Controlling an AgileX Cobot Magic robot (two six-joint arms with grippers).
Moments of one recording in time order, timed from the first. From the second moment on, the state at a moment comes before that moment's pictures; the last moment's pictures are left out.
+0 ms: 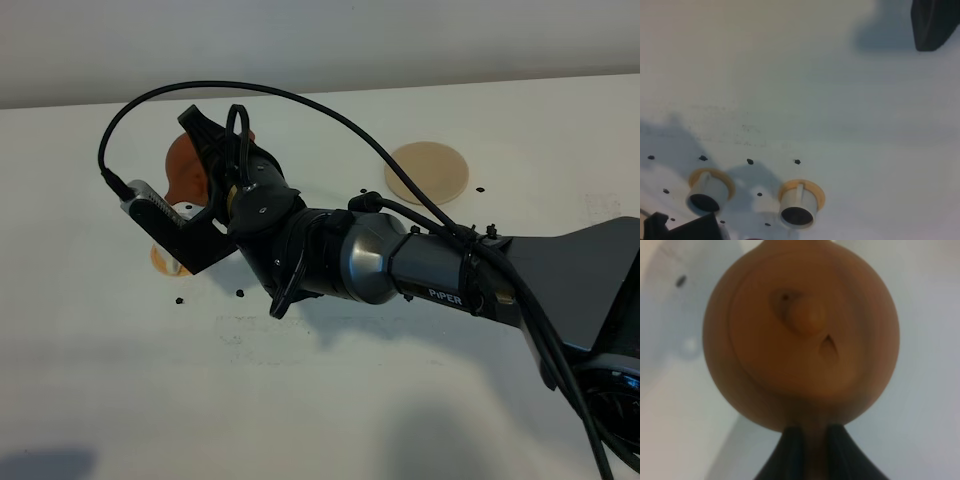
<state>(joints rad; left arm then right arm) 0.04 -0.01 -0.46 -0.06 1.06 -0.02 0.83 2.23 -1.64 -1.43 0.61 -0.17</state>
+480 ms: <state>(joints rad) 0.04 -0.01 -0.46 -0.06 1.06 -0.02 0.78 2.23 -1.75 -1.03 0.58 -0.16</state>
